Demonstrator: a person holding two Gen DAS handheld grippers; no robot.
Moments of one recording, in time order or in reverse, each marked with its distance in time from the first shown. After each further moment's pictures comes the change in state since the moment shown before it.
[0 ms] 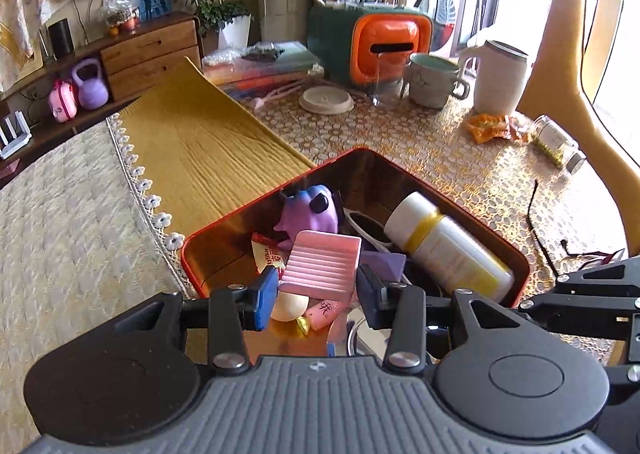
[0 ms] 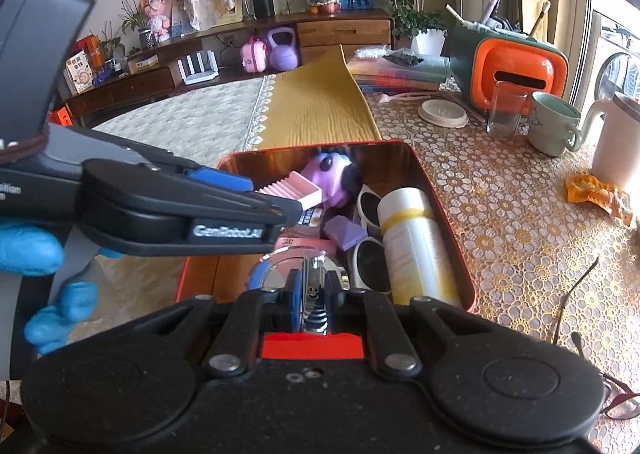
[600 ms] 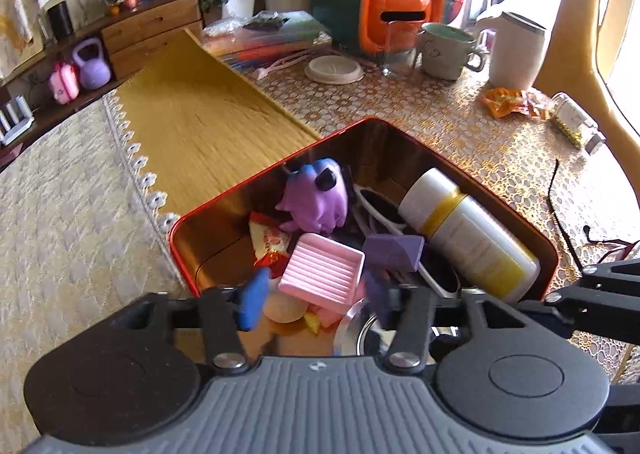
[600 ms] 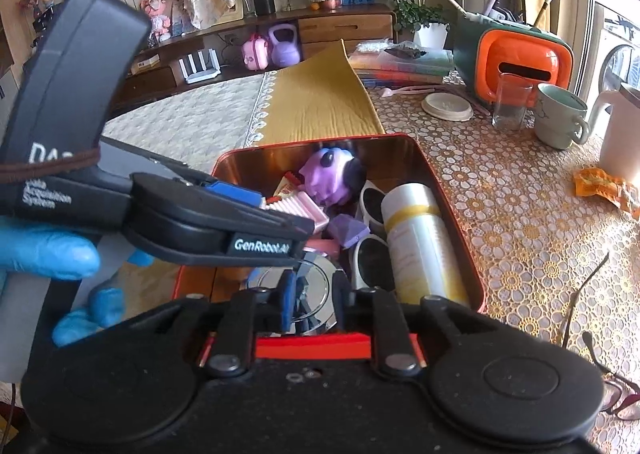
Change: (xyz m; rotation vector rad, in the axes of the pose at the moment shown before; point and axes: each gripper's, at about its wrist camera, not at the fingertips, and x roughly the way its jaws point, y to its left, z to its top) left arm 0.022 -0.001 0.002 -0.009 0.081 0.028; right arm 0.005 -0.004 0.001 0.019 0.007 0.018
